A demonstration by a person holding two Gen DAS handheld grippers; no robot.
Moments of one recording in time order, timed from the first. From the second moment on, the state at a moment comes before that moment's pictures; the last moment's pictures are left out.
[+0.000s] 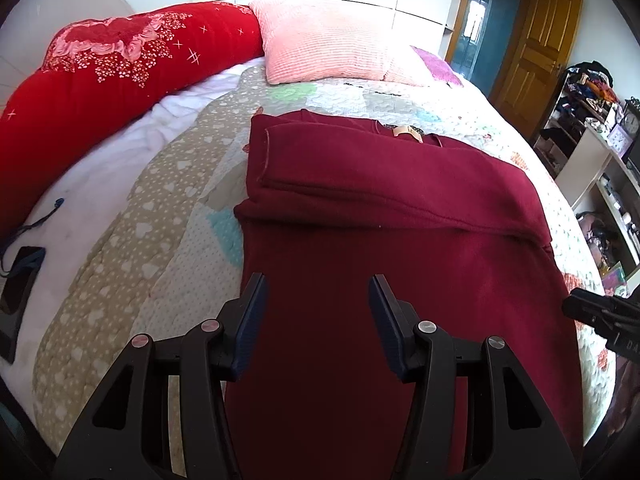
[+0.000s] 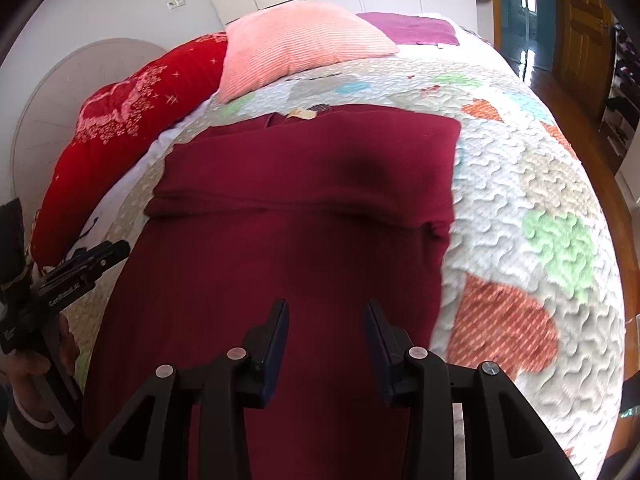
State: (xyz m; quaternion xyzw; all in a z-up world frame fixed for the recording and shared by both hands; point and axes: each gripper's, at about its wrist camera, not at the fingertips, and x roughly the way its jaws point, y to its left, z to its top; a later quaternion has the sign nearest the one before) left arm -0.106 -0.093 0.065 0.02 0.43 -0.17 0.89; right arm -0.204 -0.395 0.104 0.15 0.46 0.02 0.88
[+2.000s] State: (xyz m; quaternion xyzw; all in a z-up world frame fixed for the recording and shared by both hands) left arm -0.238 0.014 0.022 -0.03 0.54 -0.21 0.82; right arm -0.373 -0.405 0.054 0.27 0.52 0.11 0.80
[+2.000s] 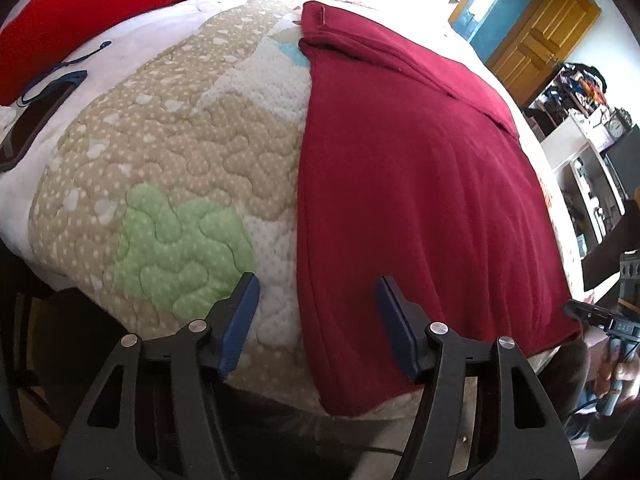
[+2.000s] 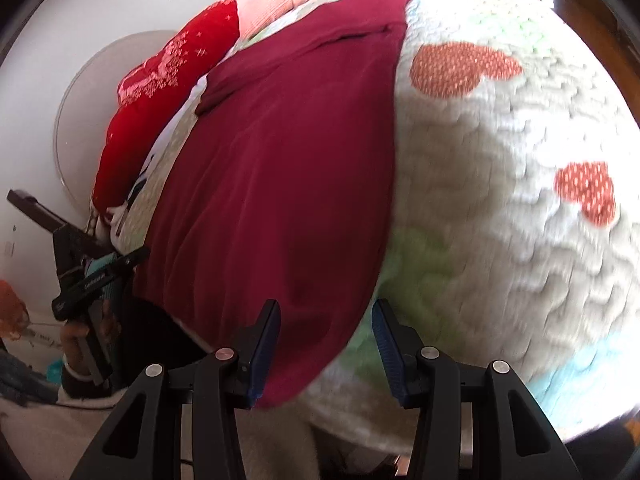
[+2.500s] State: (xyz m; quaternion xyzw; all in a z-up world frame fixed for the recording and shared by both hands) left arm -0.248 0.011 0.016 -0.04 0.55 -0.21 0.81; right arm -0.378 -0.401 0.046 0.31 0.49 0.11 0.81
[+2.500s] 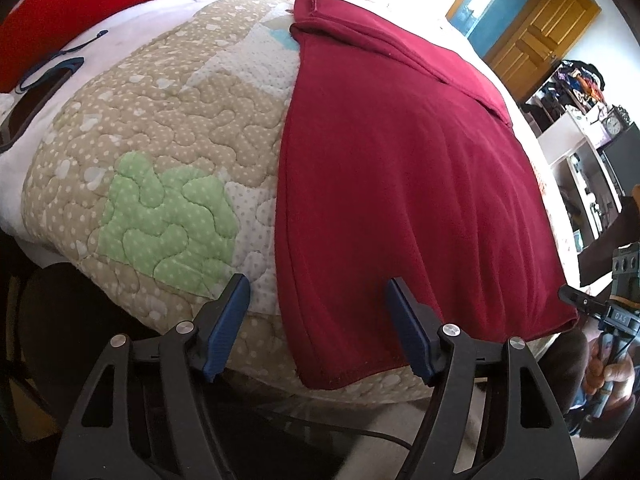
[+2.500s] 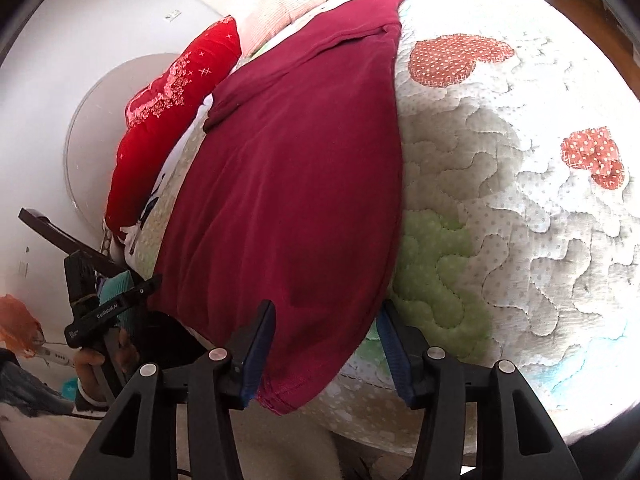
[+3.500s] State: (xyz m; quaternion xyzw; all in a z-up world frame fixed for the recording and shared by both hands) left arm -0.248 0.012 0.002 -0.04 0.58 -0.23 0.78; right arm -0.370 -0.381 0.050 0.27 0.49 0.15 0.82
